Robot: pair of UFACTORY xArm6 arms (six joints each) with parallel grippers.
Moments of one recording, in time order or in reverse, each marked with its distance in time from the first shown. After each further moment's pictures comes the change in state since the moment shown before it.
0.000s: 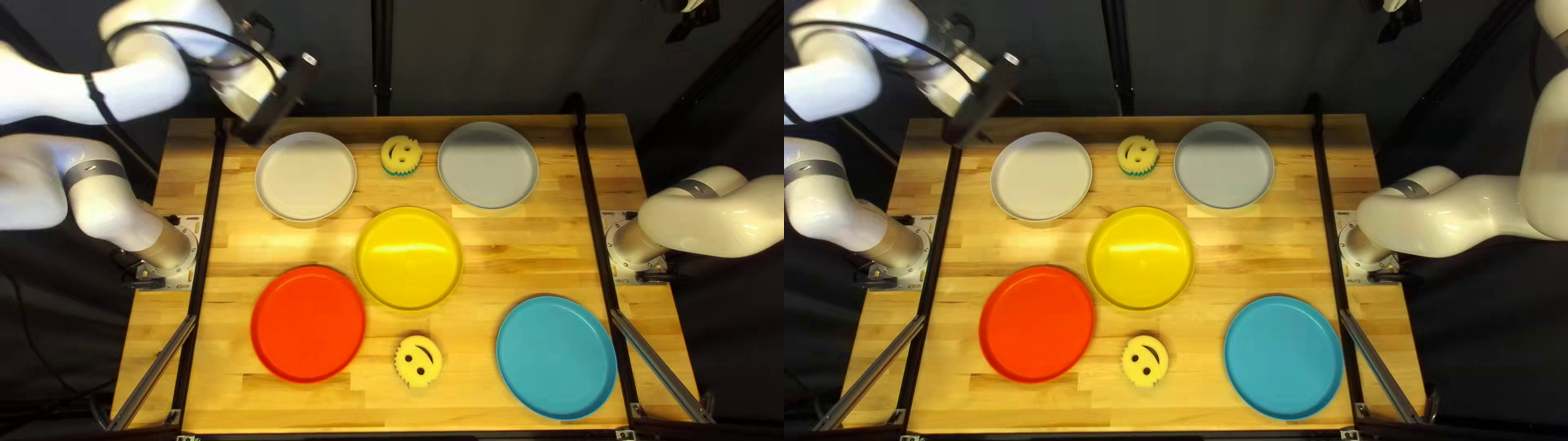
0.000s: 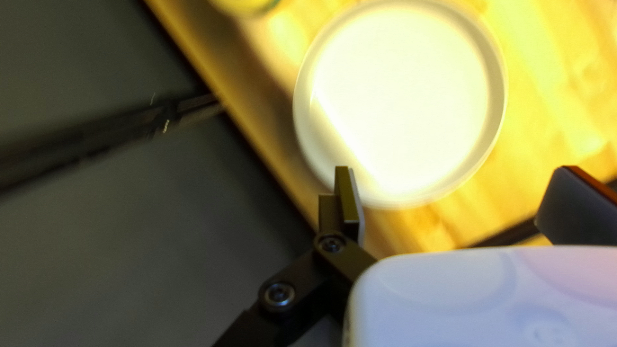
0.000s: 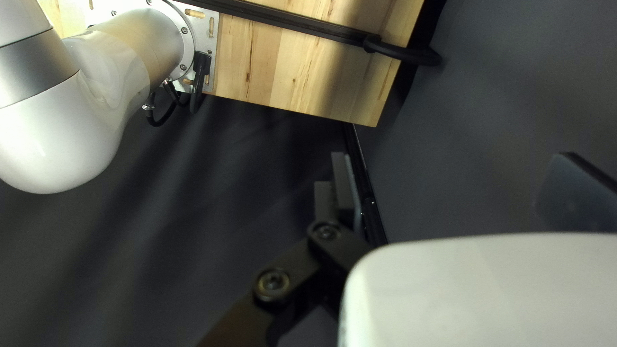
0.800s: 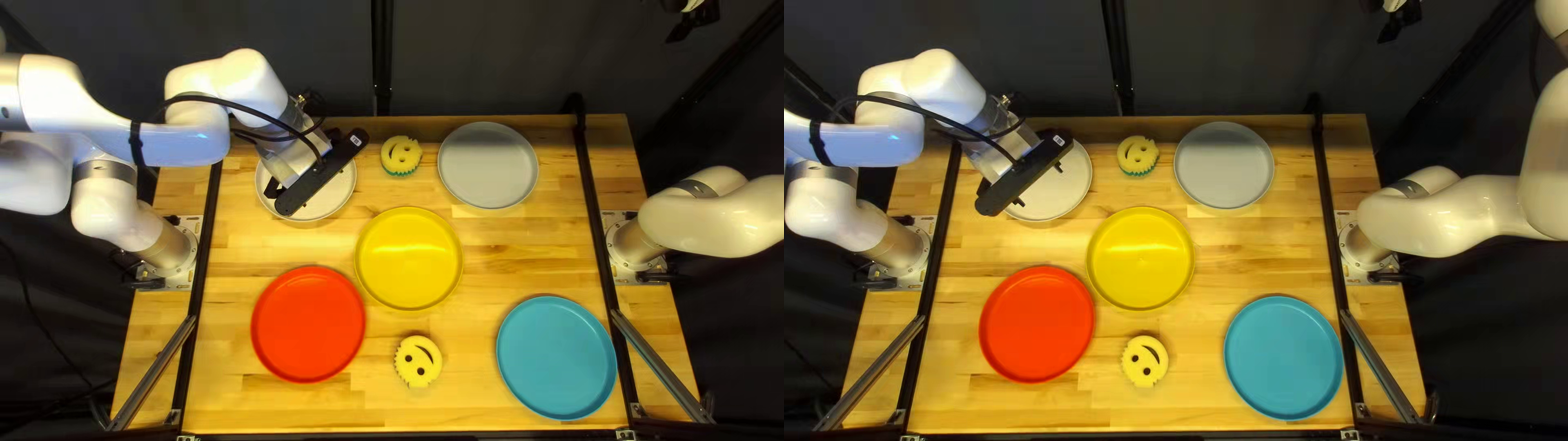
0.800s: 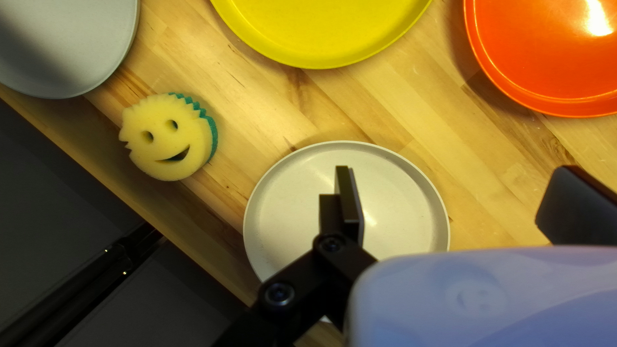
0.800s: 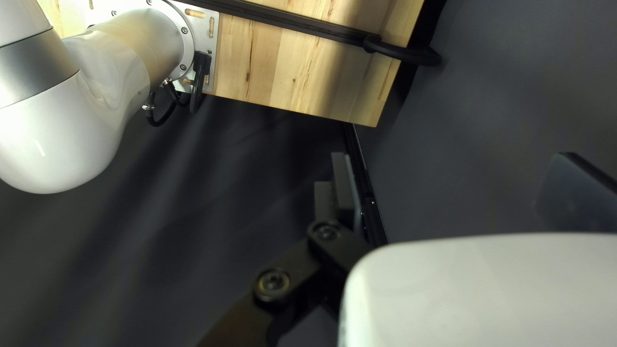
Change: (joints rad) left arm -0.215 0.091 0.040 -0.017 -0.183 -0.099; right arm 0.000 0.000 0.000 0.000 0.000 0.000
